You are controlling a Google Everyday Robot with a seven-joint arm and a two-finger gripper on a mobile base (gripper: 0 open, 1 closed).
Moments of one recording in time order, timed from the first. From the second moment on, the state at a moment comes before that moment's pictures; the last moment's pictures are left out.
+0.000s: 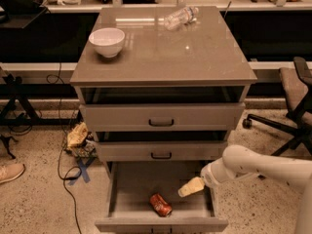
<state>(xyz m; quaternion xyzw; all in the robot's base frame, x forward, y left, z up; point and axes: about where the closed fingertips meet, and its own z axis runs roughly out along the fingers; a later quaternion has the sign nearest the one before) 0.511 -0.160 0.408 -0.28 0.92 0.22 0.13</state>
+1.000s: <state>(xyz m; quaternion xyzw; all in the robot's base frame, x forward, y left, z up) 0.500 -0.116 0.301 -0.27 0.91 0.29 0.11</state>
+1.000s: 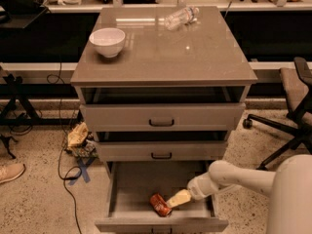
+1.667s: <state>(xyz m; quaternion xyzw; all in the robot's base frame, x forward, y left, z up) 0.506 -0.058 0.263 -0.30 0.89 0.32 0.12</state>
